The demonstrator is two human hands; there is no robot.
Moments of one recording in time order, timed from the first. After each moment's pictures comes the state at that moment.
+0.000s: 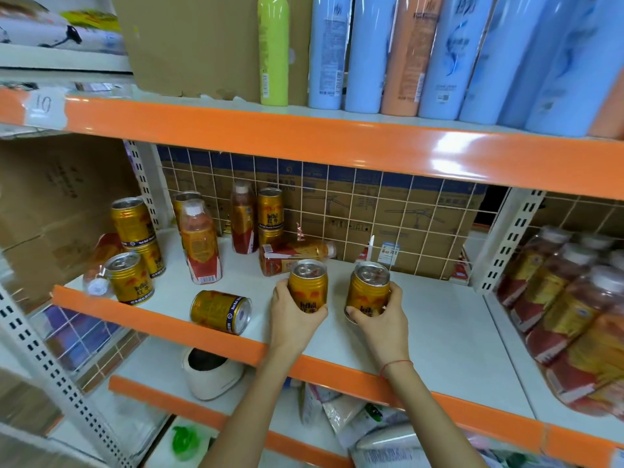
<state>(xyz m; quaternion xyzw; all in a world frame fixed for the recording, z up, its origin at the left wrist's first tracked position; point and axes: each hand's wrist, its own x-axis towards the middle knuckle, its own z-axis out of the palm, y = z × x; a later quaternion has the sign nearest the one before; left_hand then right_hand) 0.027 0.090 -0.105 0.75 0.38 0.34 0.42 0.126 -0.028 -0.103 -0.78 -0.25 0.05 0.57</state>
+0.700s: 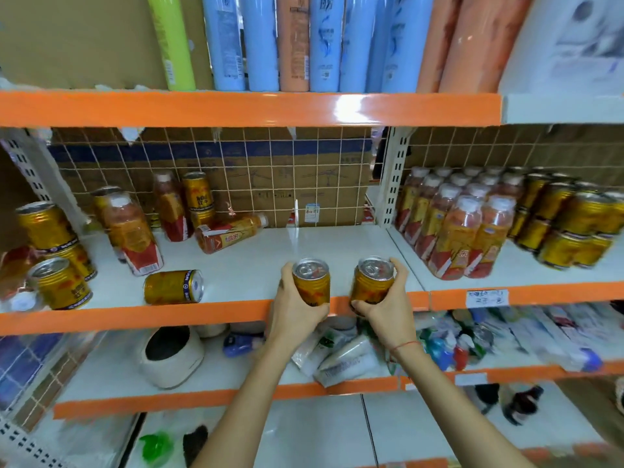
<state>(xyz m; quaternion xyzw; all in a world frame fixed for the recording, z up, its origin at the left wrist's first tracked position) -0.034 -0.023 -0.092 0.85 0.20 0.22 0.44 0.040 -0.174 -0.096 -0.80 -0.17 -0.06 0.57</state>
